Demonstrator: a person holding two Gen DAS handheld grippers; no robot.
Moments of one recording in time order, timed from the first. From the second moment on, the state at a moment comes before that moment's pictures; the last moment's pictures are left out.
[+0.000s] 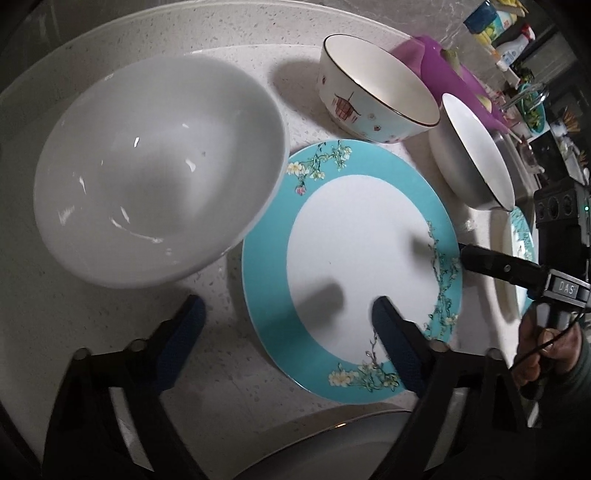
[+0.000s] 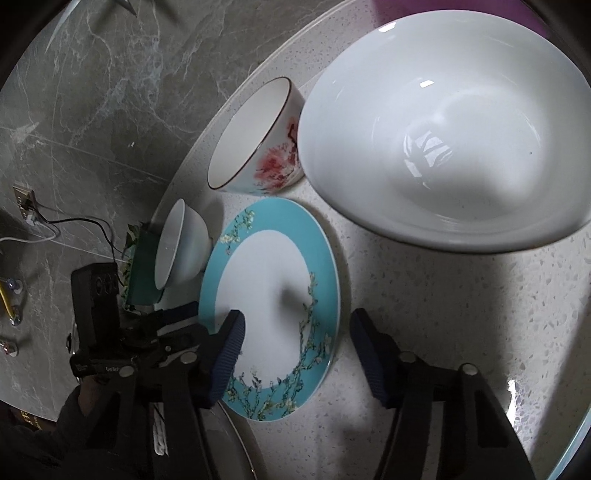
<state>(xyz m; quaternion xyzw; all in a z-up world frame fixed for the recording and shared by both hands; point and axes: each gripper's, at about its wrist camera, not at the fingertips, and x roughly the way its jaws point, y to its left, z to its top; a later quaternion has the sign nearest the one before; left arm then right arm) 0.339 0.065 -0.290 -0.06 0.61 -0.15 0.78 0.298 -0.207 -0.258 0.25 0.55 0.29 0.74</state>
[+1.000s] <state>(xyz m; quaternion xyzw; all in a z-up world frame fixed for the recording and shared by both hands) 0.321 0.063 -0.273 -0.04 0.59 -0.13 0.80 0.283 -0.205 -0.239 0.19 0.55 0.23 0.78</state>
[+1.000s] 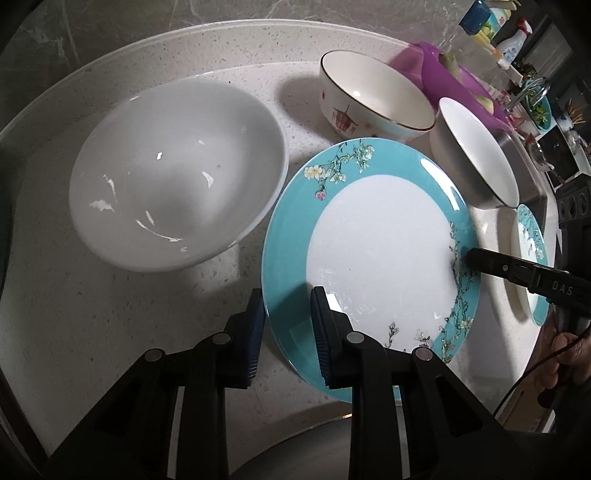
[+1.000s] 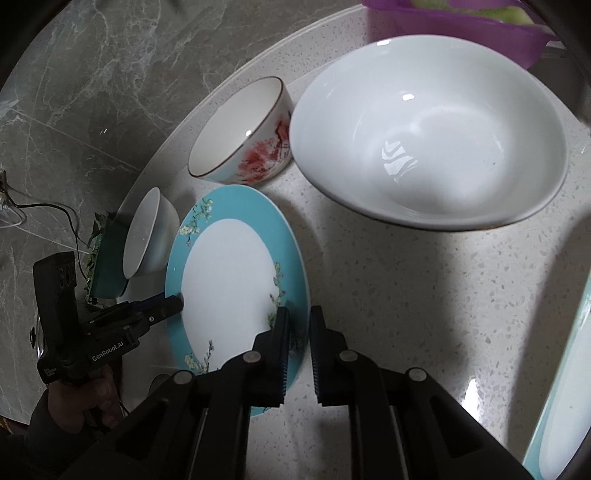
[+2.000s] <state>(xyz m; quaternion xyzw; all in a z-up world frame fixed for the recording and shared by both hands) 0.114 0.142 -0.226 -0.08 0.59 -0.08 0.80 0.160 -0.134 -0.205 0.13 0.57 0.30 0.76</state>
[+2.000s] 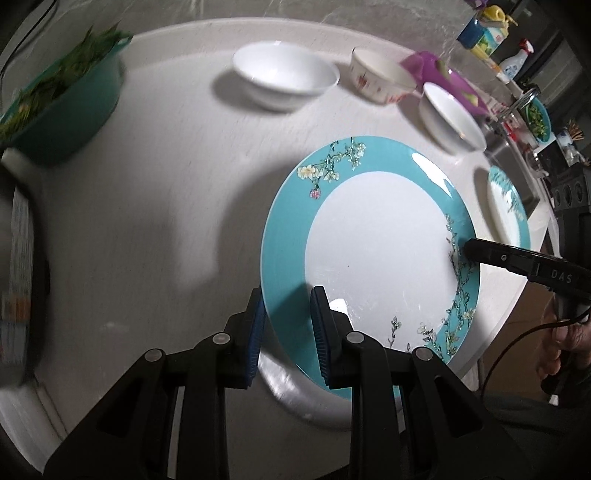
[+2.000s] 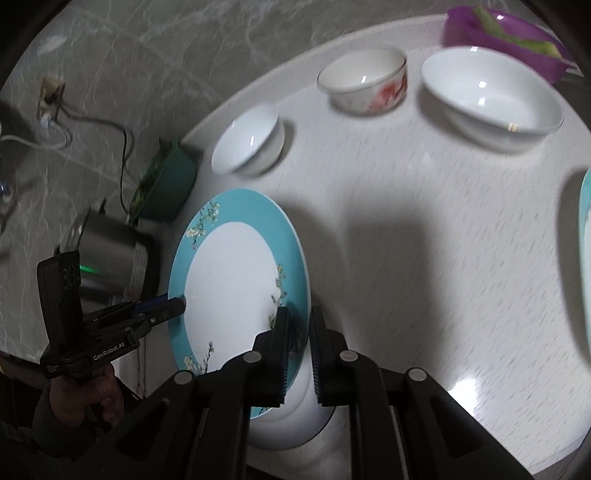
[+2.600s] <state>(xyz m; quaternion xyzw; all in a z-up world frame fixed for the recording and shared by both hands) 0.072 0.134 -0.267 0.01 0.60 -0.07 0.80 0.121 -0.111 -0.241 0.06 0.58 0.27 0.77</state>
